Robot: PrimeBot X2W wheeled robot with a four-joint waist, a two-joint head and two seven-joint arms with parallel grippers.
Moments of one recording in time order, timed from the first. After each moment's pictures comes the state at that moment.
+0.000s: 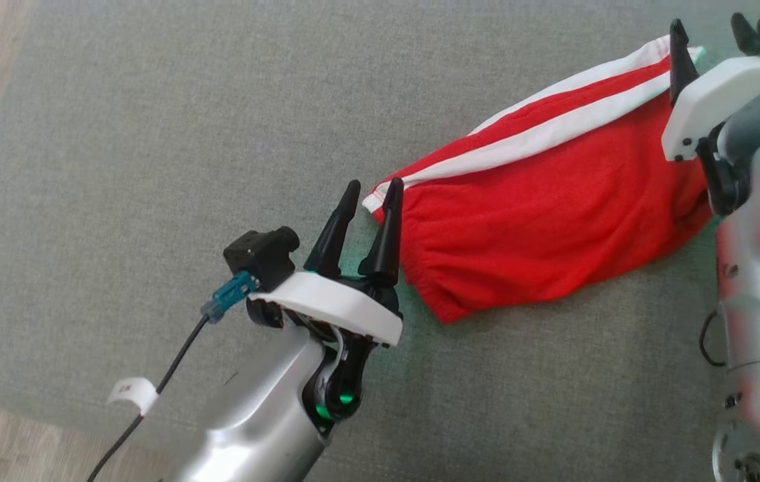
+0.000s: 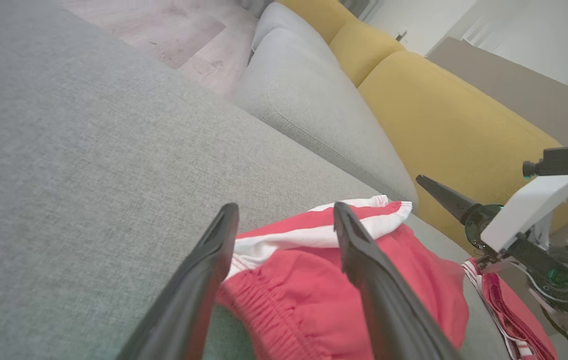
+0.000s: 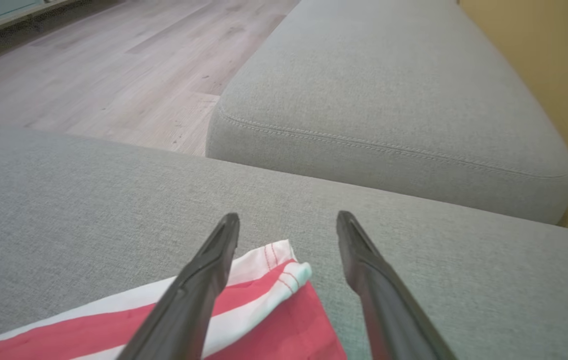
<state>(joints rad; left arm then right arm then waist) -0.52 0.05 -0.77 0.37 -1.00 0.05 -0.24 -0.82 -0.10 -0.17 0.67 -0.16 0.13 0.20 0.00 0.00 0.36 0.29</state>
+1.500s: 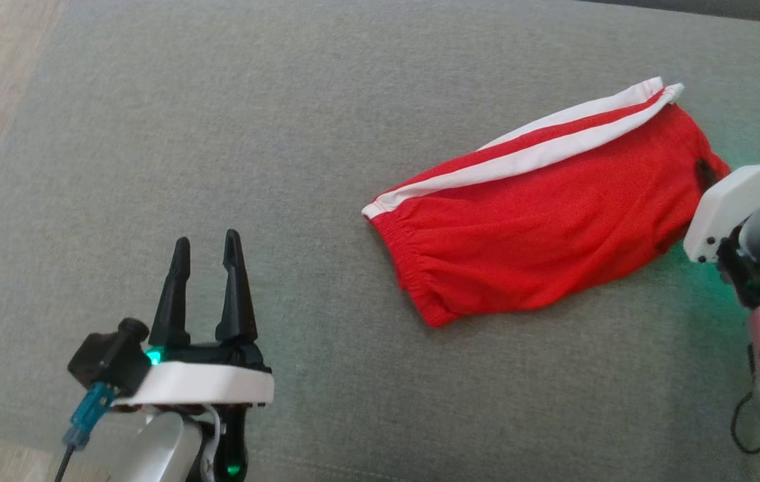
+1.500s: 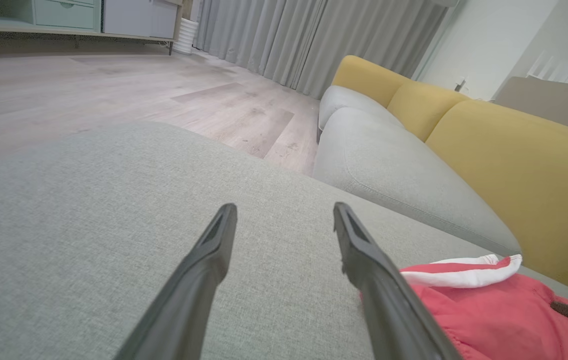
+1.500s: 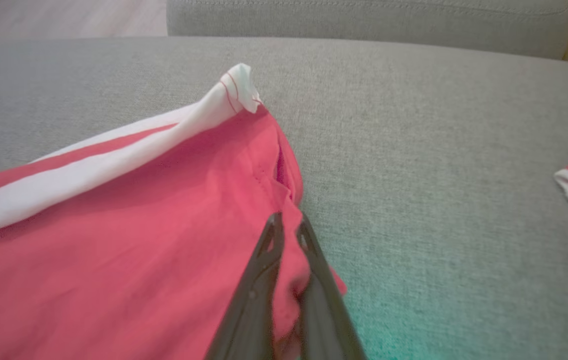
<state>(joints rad) -0.15 0.23 -0.45 0.03 -0.70 0.19 -0.25 -0.59 -0.23 -0.08 0.66 0.15 0.13 0.39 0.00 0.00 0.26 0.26</state>
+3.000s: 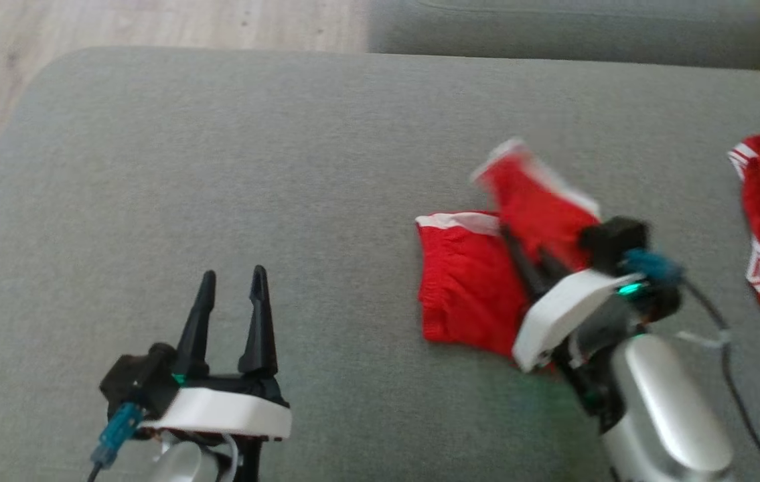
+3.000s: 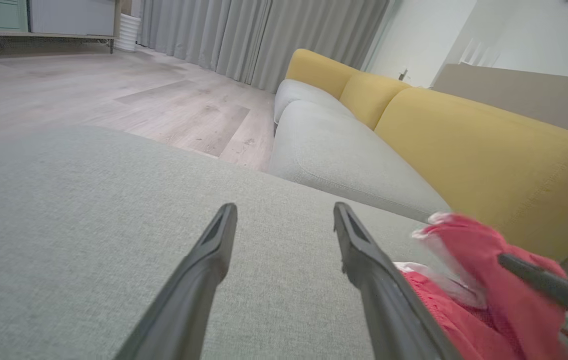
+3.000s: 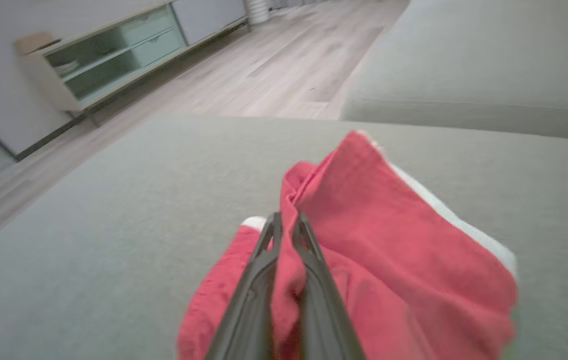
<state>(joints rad) -0.10 0.25 -0.51 0.01 -0.68 0.22 -0.21 -0.26 -0.05 0.23 0.22 0.25 0.13 0.24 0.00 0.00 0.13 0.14</state>
